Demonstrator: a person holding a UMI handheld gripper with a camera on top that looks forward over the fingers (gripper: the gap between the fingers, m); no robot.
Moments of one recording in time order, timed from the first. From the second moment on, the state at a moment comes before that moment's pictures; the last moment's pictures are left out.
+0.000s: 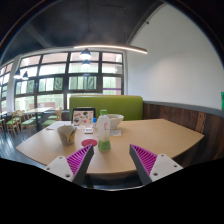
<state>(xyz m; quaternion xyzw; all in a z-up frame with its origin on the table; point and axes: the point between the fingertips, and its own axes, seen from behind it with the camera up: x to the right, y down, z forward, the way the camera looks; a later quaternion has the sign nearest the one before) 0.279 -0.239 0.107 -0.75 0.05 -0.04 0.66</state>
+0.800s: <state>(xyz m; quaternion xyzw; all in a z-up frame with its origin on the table) 0.271 -0.003 0.096 -0.73 0.05 -0.06 0.68</state>
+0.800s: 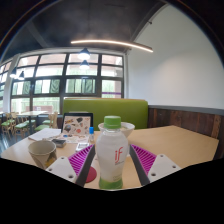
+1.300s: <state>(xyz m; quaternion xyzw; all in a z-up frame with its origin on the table) 0.258 0.022 0.106 -0.72 -0.02 -0.15 0.68</state>
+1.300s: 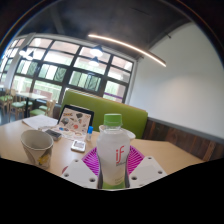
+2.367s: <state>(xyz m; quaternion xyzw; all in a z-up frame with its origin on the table) 0.162 0.011 0.214 -0.61 -0.25 -0.39 0.64</state>
